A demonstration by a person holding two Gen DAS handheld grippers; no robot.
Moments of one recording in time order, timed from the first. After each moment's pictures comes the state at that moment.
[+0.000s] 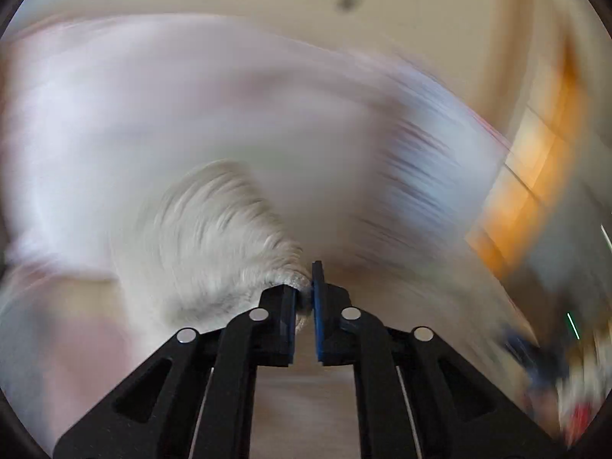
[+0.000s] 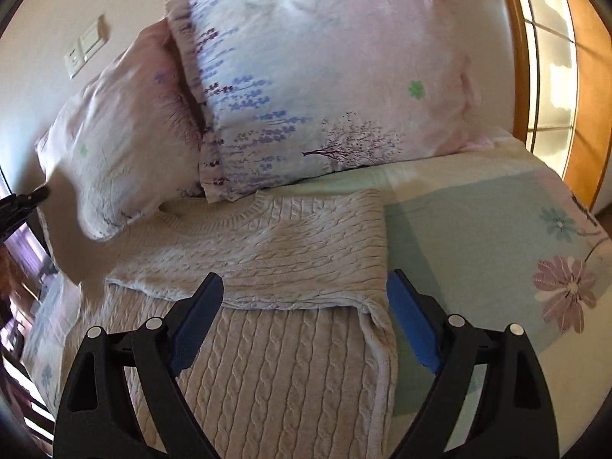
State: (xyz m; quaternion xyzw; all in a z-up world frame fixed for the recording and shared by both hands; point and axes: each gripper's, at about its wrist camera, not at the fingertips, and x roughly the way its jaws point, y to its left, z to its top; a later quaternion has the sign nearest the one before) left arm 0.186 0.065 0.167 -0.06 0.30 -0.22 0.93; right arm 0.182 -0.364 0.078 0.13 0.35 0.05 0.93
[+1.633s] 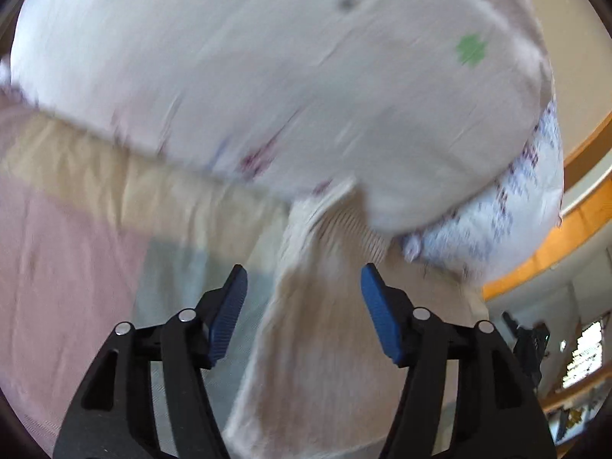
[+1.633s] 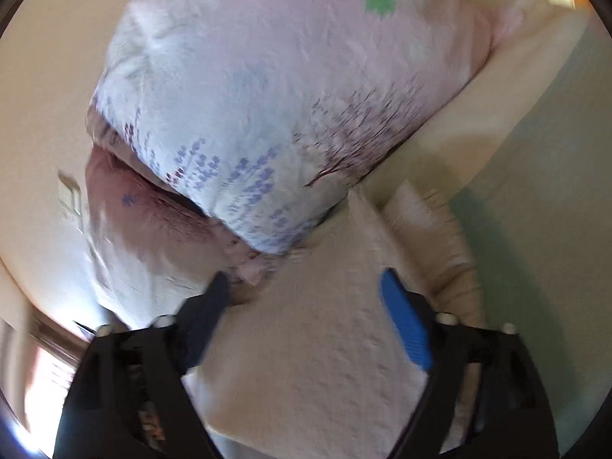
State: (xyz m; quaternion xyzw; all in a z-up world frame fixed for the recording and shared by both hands) left arm 0.272 0.163 0.046 -0.28 0.43 -0.12 0.85; right arm 0.275 -0.423 0.039 0.41 0.34 0.12 0.84
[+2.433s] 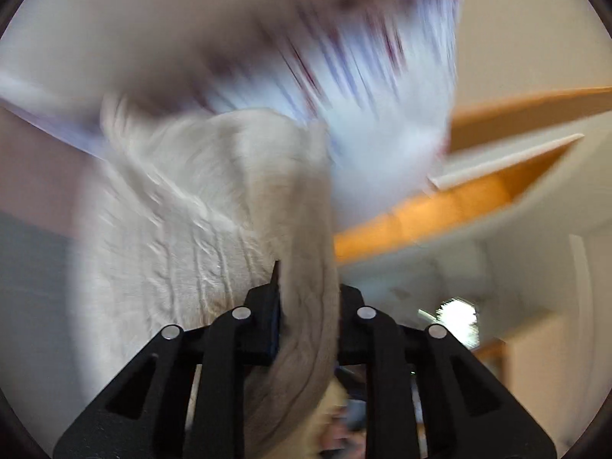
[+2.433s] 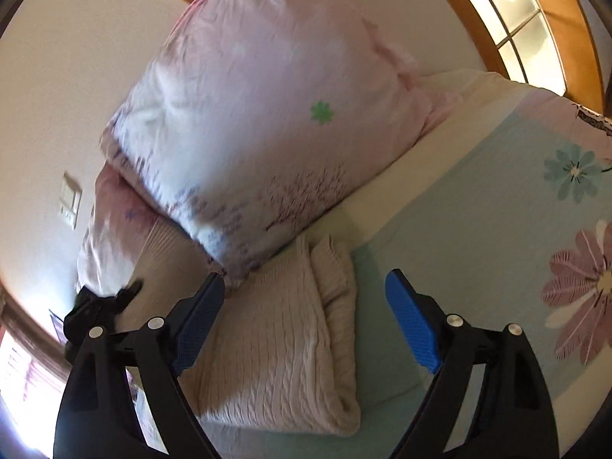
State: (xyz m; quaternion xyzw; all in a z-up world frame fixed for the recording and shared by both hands) left arm 0.331 -0.111 0.078 -0.45 0.42 -0.41 0.67; right arm 0.216 -0.488 0.071 0.37 0.30 0.07 0.88
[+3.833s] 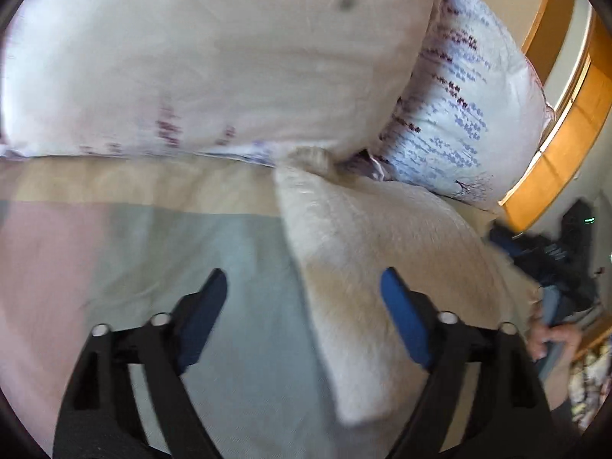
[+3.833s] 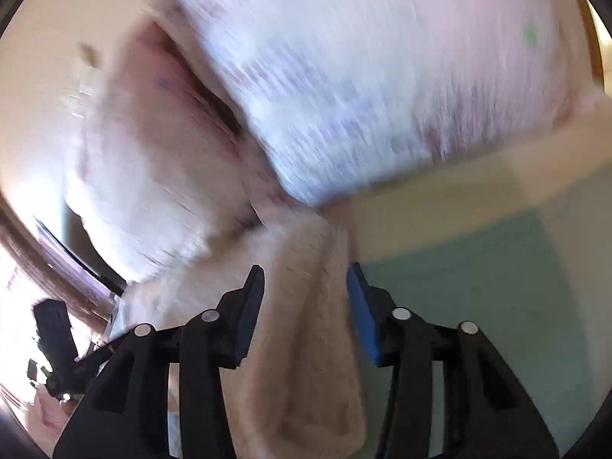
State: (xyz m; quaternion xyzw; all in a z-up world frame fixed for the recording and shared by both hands) left arm 0.233 -0.022 0.072 -0.11 0.39 -0.12 0.91; right arm 0.261 -0.319 0.079 0.25 0.35 0.19 0.88
